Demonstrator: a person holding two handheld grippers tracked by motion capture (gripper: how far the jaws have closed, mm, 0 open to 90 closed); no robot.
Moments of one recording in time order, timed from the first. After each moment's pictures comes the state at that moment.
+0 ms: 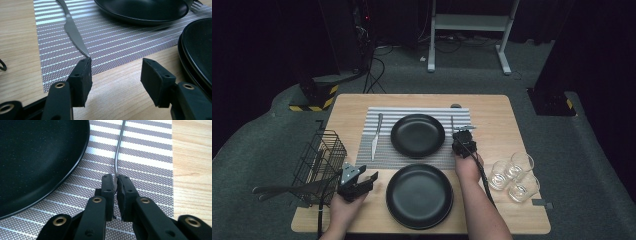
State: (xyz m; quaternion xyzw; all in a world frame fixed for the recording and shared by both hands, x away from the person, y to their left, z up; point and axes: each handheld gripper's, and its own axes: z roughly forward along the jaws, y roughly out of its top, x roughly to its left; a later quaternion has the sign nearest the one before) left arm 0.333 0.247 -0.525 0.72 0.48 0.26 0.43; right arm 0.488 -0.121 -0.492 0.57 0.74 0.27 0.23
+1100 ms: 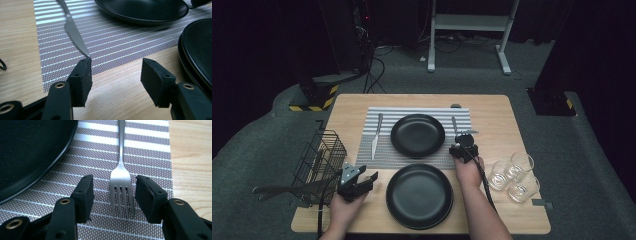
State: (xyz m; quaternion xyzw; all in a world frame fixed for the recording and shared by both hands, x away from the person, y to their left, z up) left arm 0.333 0.247 -0.525 0.72 0.48 0.25 0.43; right arm 0.480 -0.127 -0.503 0.59 0.73 0.26 0.22
